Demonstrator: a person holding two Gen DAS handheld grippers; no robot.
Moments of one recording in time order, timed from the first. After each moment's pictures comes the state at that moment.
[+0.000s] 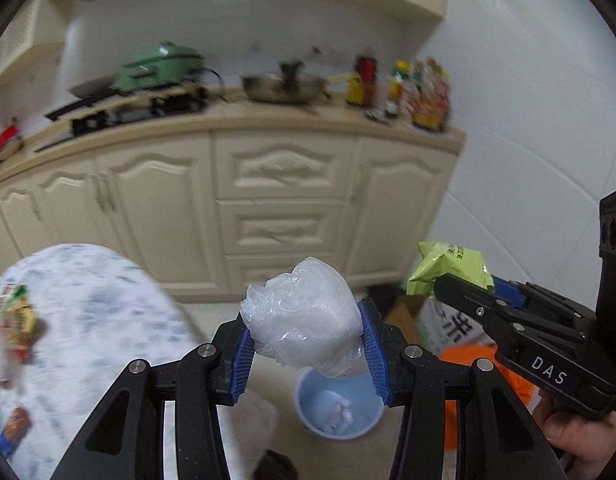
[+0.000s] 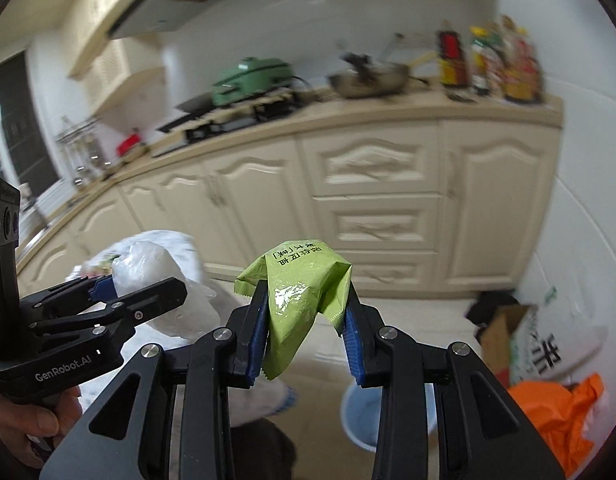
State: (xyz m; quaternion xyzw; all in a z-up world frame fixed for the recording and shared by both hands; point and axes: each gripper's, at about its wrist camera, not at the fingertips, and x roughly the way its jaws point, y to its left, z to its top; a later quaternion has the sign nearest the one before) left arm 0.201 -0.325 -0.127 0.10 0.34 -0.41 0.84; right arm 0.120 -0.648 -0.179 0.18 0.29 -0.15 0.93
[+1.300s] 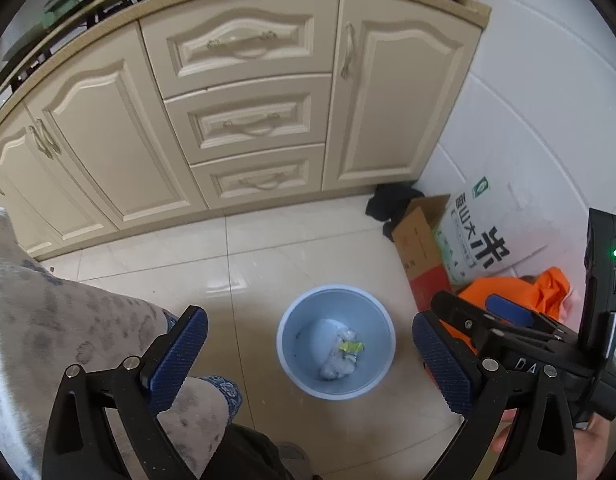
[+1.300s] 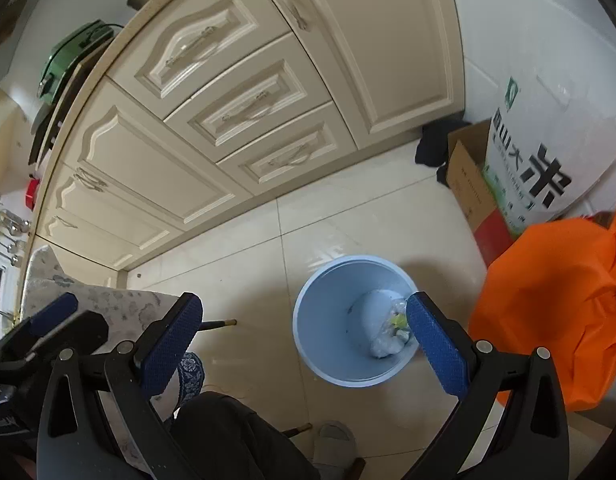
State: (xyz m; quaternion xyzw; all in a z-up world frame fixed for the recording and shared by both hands) left arm 0.317 -0.566 -0.260 0.21 0.46 -0.37 0.78; right arm 0.105 -0.788 -0.377 0.39 0.41 -0.25 0.79
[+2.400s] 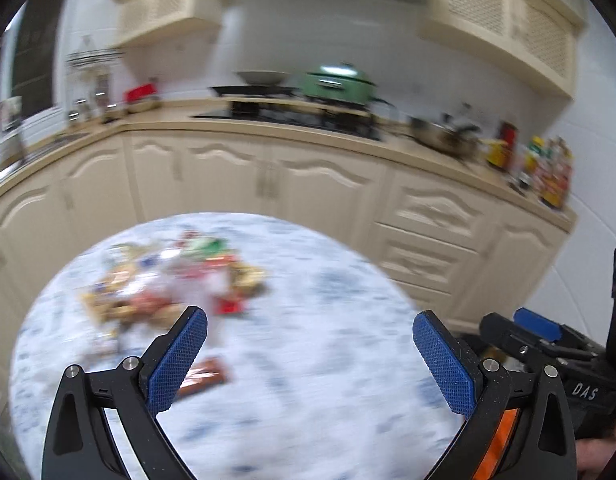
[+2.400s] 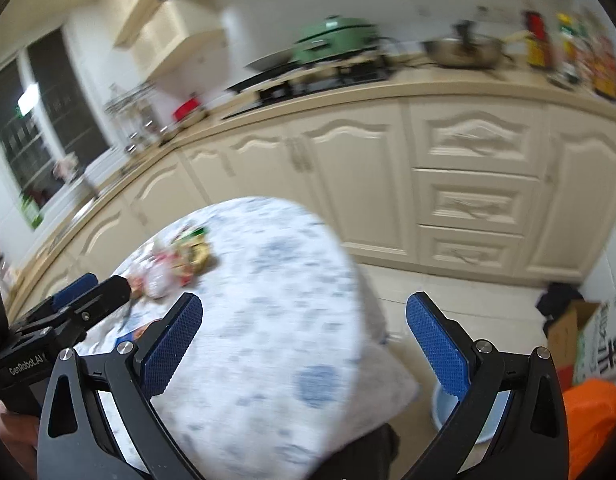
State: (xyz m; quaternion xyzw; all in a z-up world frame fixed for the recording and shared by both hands) left arm 0.205 -0.059 -0.086 0.00 0.31 -0.20 0.93; right arm 0.232 -0.498 -0.172 0.18 0.33 -0.01 0.93
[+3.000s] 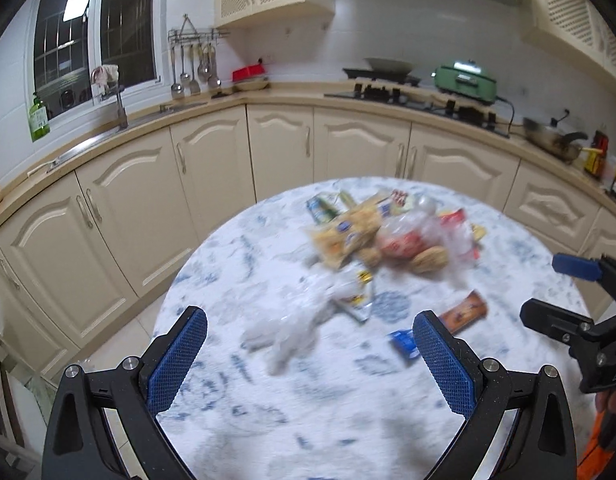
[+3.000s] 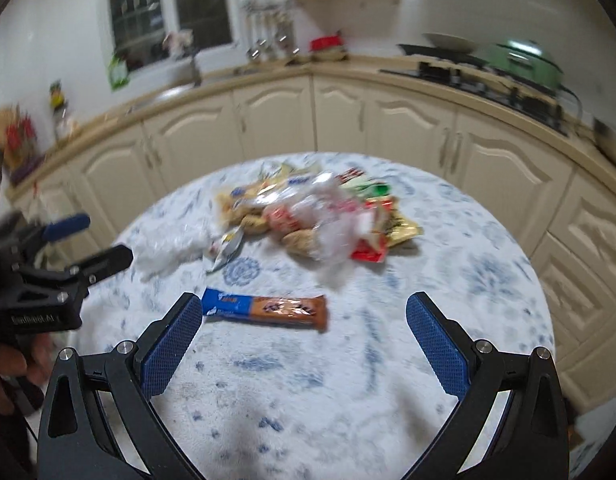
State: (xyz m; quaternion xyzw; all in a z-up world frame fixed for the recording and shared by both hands) left arm 0.154 0.094 -0.110 0.02 0.34 -0.05 0.94; right arm 0.303 -0.306 -0.201 -0.02 0.37 0.17 0.91
